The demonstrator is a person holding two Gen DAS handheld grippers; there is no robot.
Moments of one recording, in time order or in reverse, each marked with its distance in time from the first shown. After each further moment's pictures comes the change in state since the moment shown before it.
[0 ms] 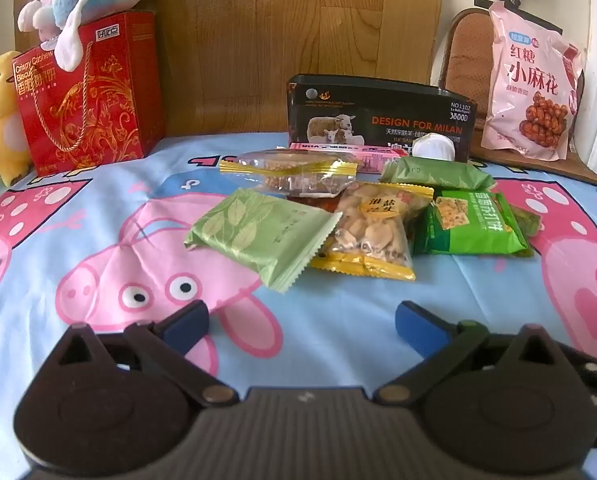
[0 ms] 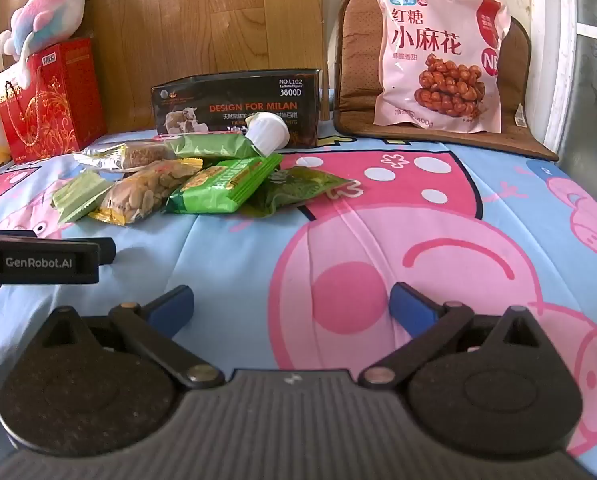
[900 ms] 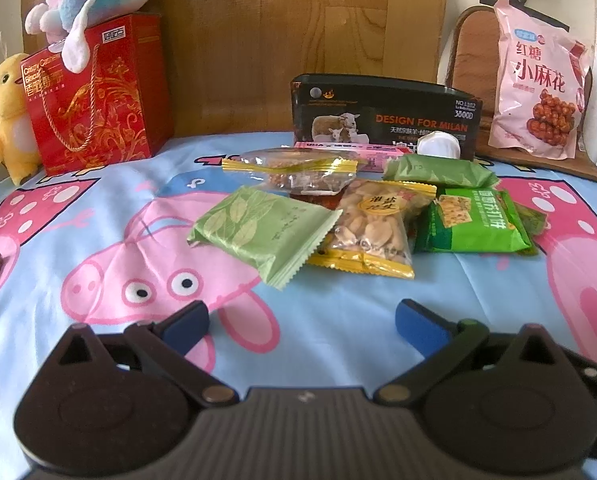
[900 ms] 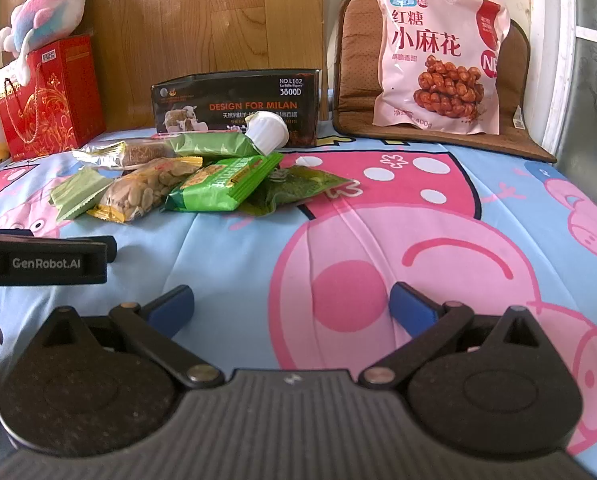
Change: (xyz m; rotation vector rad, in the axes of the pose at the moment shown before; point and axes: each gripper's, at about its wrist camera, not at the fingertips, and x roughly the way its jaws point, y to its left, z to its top) left arm -0.001 -0.005 -0.001 -0.004 -0.001 0.038; right arm 0.000 0.002 -0.001 -0.007 -0.002 -0.009
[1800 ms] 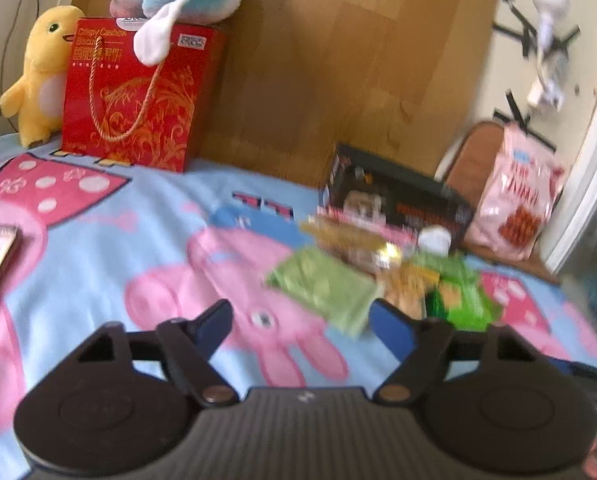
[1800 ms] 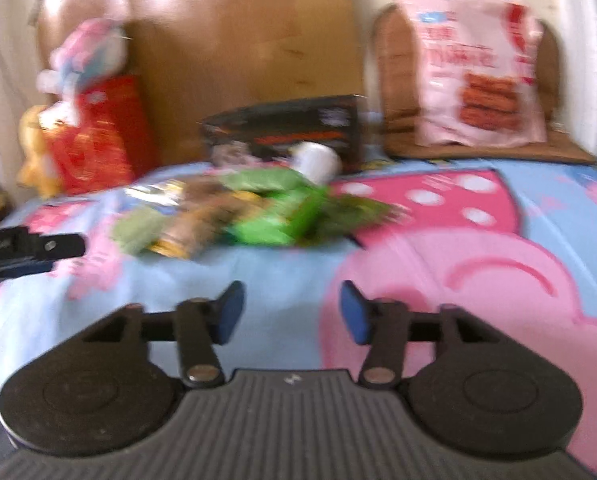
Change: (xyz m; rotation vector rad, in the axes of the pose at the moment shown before) left arm -0.036 0.111 0.022 -0.237 -0.107 -0.242; right arm -0.010 -0.004 0.014 0.047 -0.071 0.230
